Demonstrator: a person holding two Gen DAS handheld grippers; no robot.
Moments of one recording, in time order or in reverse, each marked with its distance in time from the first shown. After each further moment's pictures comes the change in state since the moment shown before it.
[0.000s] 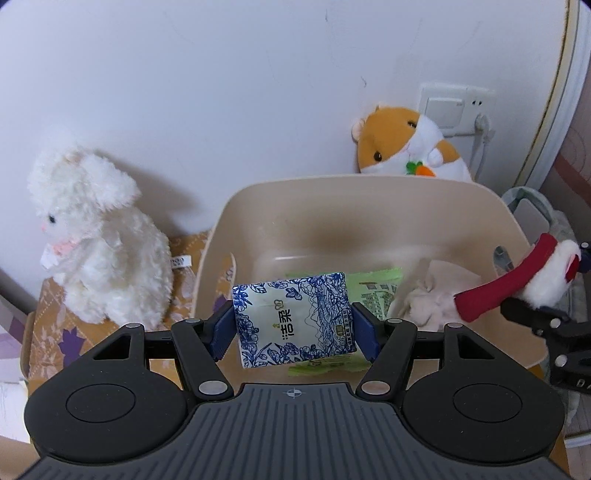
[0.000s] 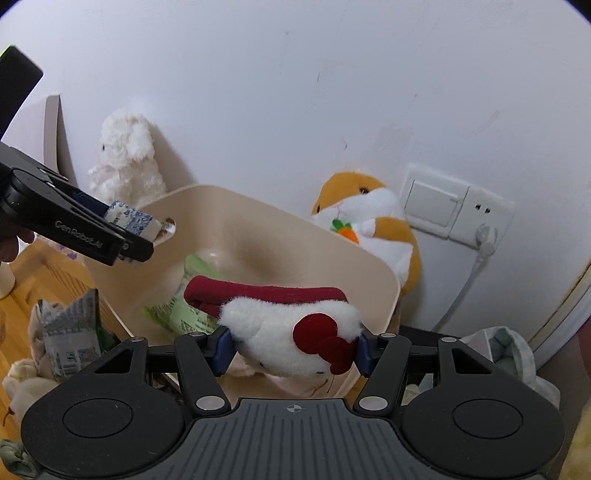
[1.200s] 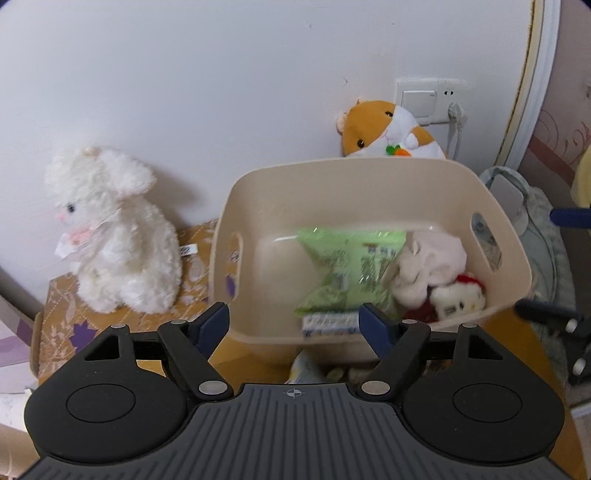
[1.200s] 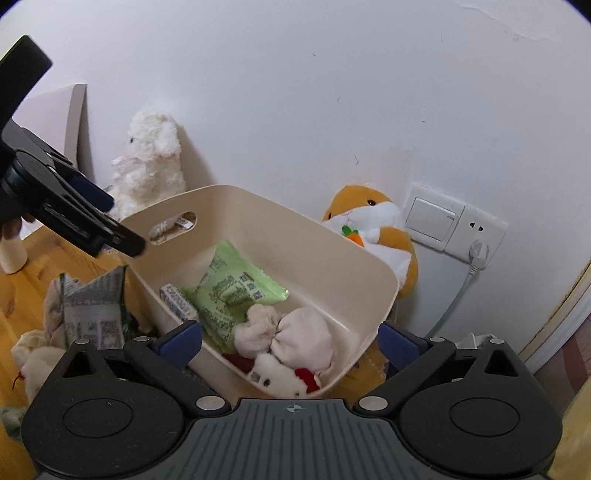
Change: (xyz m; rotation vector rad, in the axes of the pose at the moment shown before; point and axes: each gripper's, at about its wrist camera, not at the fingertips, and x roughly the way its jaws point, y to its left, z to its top) left arm -0.040 0.019 -0.038 0.070 -0.032 -0.042; right arm -0.037 0.022 -0.026 -0.083 -0.055 -0.013
